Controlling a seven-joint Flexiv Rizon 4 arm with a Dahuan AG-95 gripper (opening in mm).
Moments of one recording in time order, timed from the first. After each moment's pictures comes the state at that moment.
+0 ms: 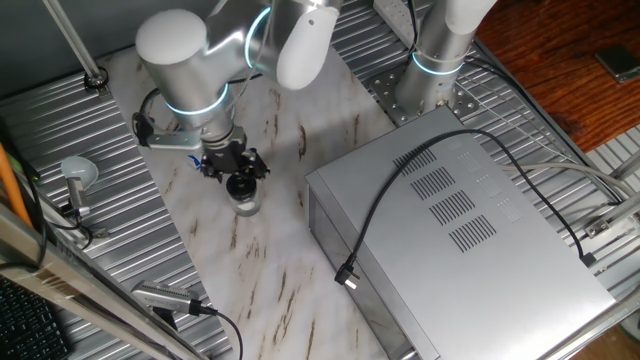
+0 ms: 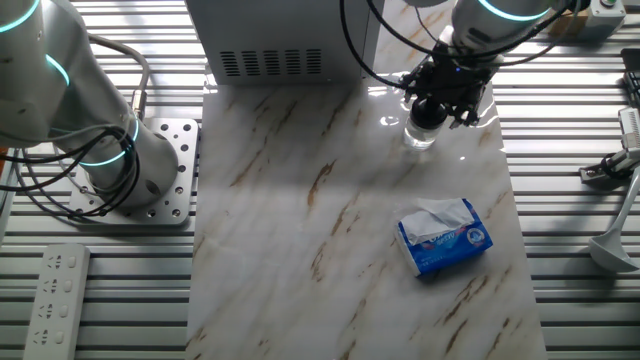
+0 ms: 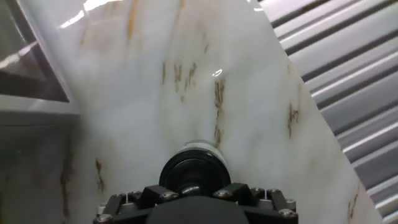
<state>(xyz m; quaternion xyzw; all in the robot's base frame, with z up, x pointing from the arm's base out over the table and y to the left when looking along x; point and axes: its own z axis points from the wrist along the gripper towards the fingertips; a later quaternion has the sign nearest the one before) 0.554 0.068 0.105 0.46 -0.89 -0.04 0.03</state>
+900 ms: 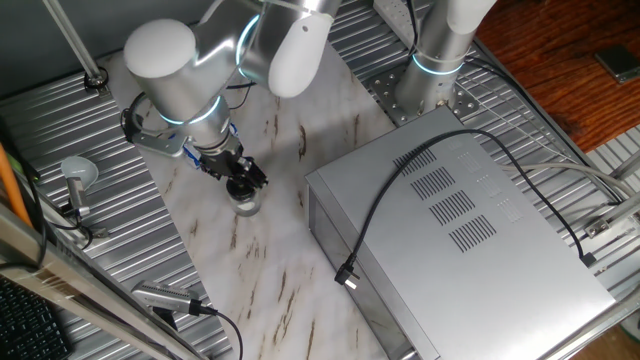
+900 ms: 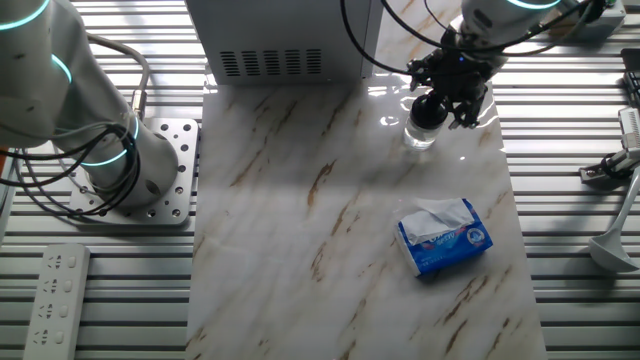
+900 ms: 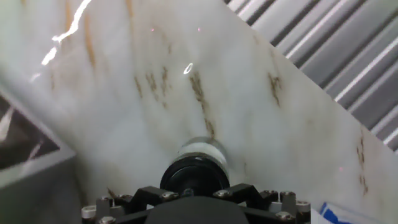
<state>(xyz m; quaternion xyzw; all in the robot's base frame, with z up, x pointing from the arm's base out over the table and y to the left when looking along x) 0.562 0.076 0.106 0.33 -0.94 -0.03 0.05</state>
